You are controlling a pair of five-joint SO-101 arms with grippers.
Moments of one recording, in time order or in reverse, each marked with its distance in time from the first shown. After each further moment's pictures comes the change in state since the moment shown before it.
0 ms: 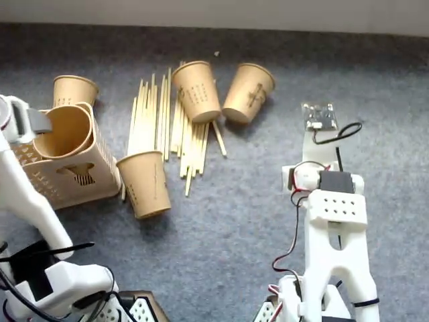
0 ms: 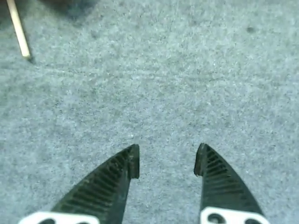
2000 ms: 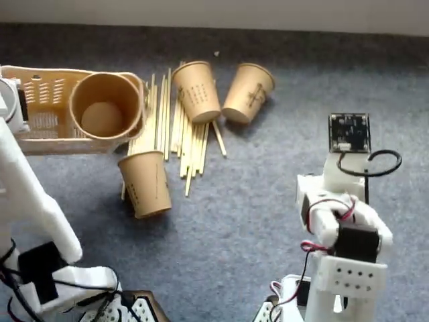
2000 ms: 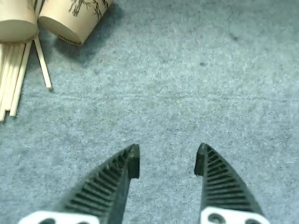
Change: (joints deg) left arm 10.1 -6.2 -9.0 0.8 -1.9; right arm 4.0 -30.3 -3.0 16.4 0.0
